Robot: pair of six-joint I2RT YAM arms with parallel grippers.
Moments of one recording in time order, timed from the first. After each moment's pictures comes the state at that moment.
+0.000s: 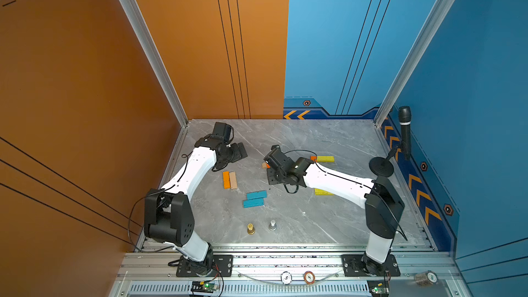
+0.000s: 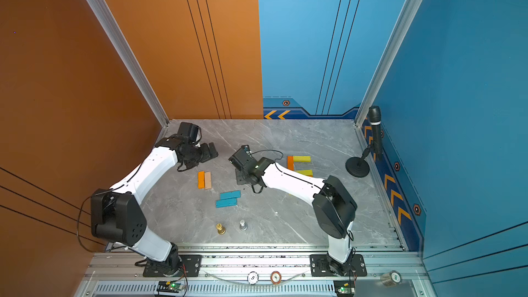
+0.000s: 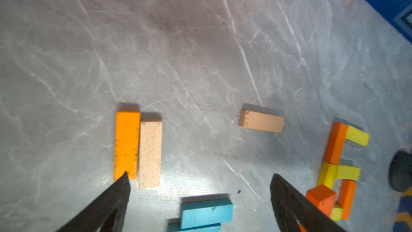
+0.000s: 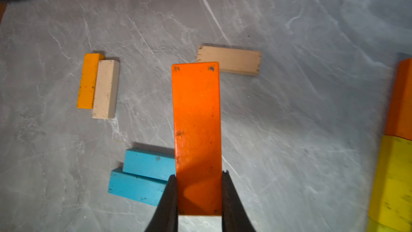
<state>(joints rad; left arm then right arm) -0.18 1.55 1.28 -0.81 0.05 -0.58 0.94 1.91 1.55 -0.62 0.21 0.63</state>
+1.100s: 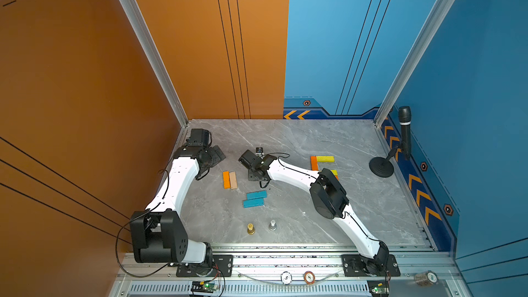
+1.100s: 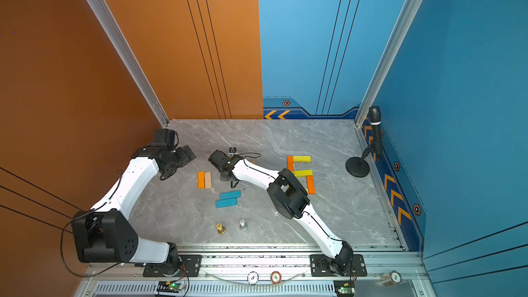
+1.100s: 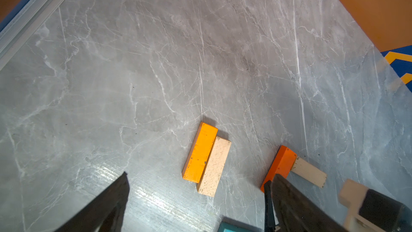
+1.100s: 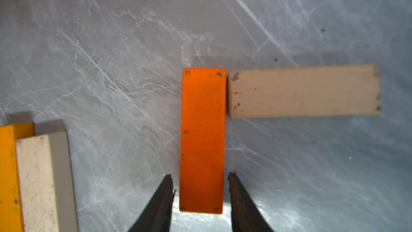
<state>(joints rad) 0.01 1.42 1.19 -0.80 -0.07 -0.66 0.93 2.43 2.10 -0.80 0.30 0.82</state>
